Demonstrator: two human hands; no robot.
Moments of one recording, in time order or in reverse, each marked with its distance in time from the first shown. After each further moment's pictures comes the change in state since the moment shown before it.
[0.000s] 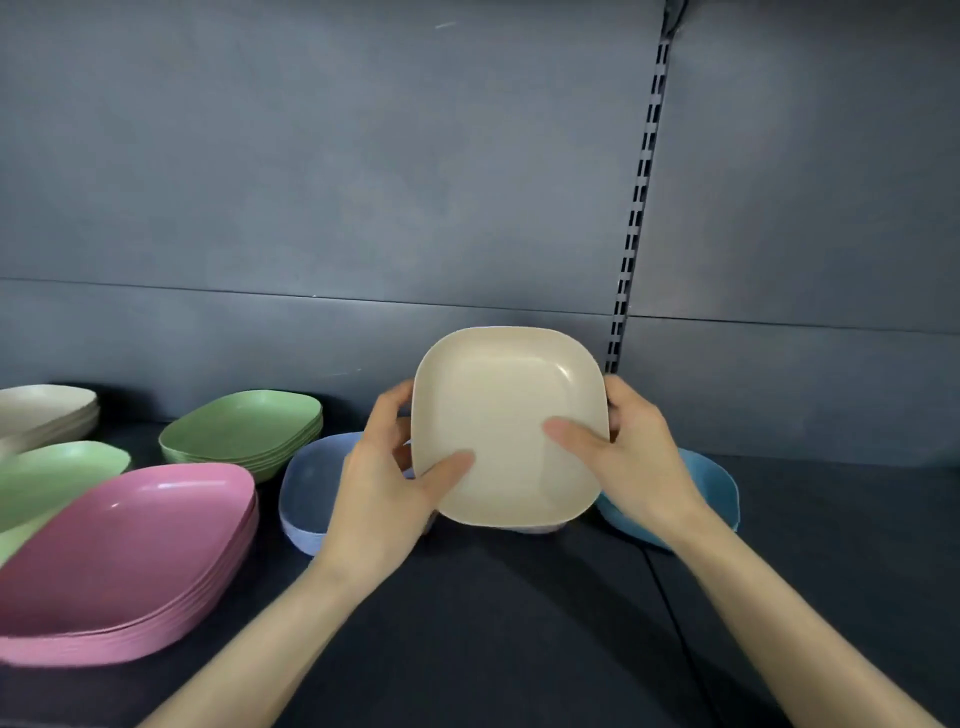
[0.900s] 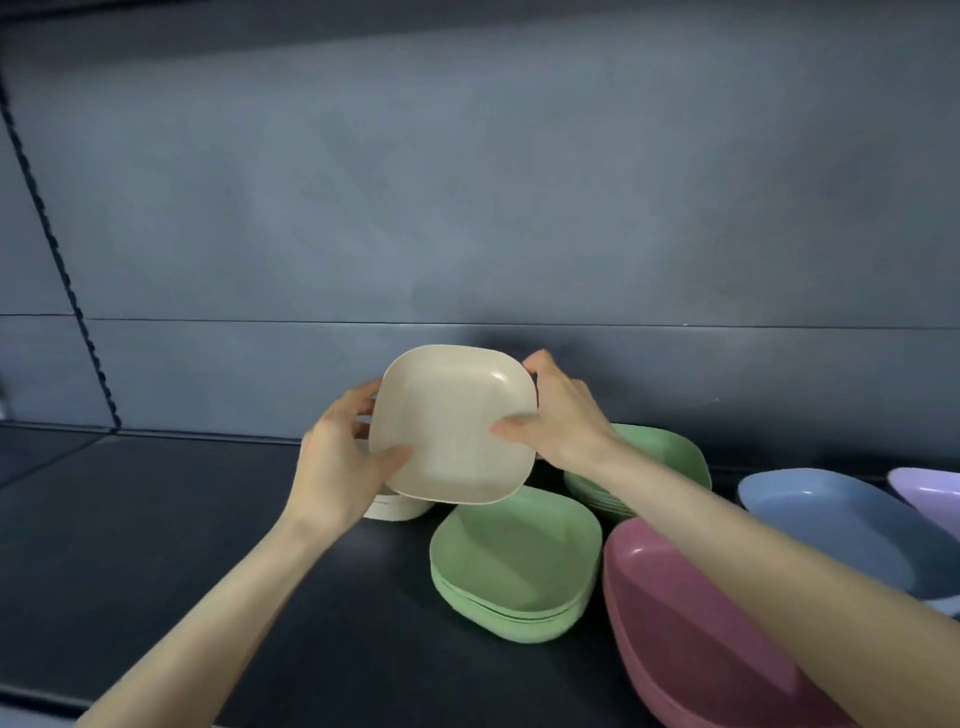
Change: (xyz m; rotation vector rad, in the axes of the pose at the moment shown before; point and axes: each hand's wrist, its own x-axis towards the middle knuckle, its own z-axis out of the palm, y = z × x) left_hand 0.109 -0.101 -0.428 0.409 0.112 -0.006; right_hand 0.074 -0.173 0.414 -0.259 -0.270 0.010
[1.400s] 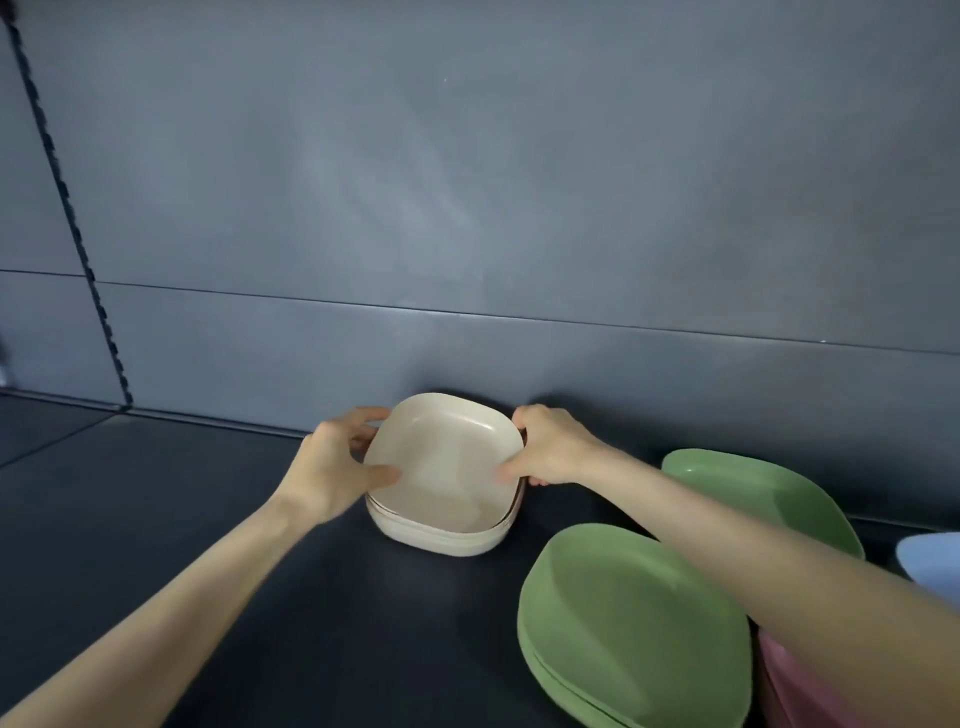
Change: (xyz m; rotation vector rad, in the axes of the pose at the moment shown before) left_hand 0.075 -0.111 -0.028 0.100 -0.201 -0.194; right_hand 0.089 0.003 0.091 -0.278 -0.331 0.116
